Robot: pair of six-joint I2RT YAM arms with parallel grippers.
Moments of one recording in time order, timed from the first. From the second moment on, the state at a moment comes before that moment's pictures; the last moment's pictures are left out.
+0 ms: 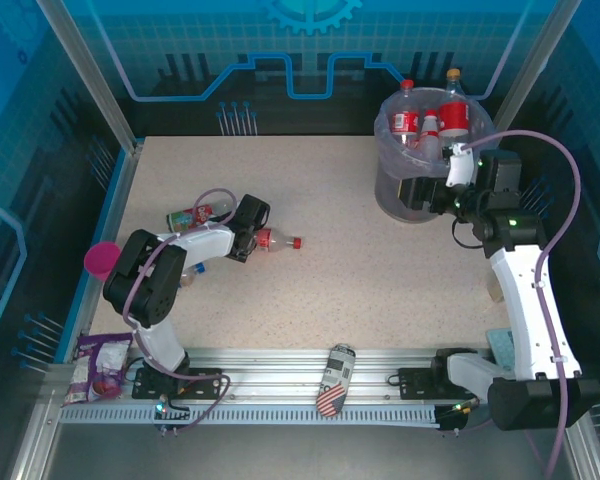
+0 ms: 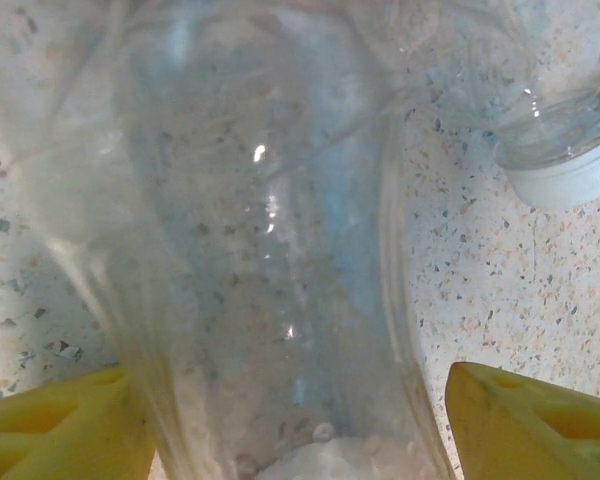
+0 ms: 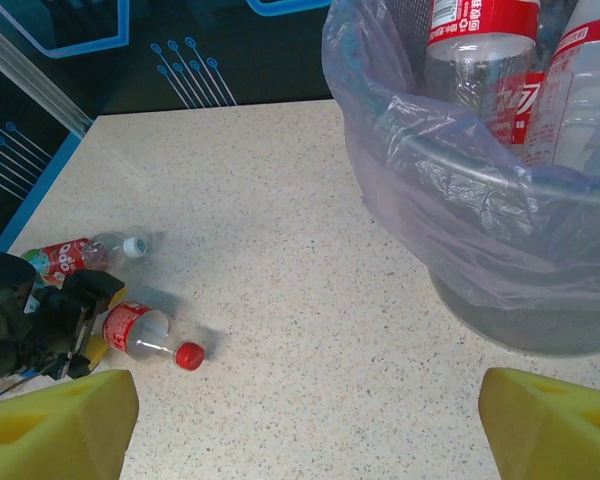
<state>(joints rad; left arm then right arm) -0.39 1.78 1.00 -0.32 -0.36 -1.65 0.01 1.11 1.29 -0.75 -0.40 0.13</state>
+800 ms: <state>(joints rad) -0.45 1.52 0.84 -0.04 -0.01 -1.09 0.31 1.01 1.15 -0.79 -0.38 0.22</state>
